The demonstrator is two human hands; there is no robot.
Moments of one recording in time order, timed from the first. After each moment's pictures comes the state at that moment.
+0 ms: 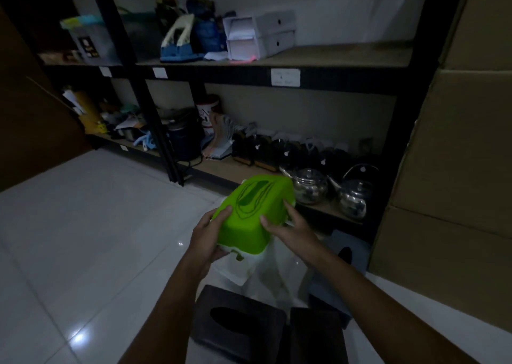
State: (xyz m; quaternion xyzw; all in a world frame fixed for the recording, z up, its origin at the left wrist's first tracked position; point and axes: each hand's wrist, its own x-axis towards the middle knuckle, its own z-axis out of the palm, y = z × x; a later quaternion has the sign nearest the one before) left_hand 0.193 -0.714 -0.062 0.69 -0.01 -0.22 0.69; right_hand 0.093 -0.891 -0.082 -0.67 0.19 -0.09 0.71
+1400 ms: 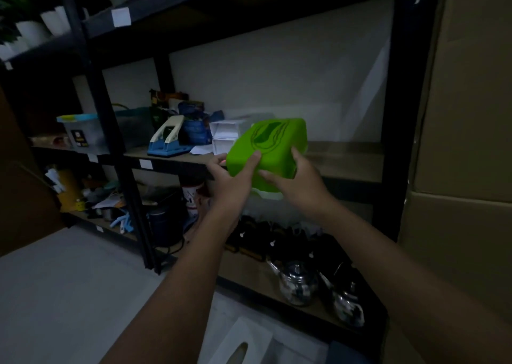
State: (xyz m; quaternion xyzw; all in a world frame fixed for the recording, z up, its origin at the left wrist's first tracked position) left_hand 0.255 -0.890 0.181 0.62 -0.20 -0.01 0.76; right_hand 0.179 -0.997 0.178 -0.79 0.14 -0.36 0.48
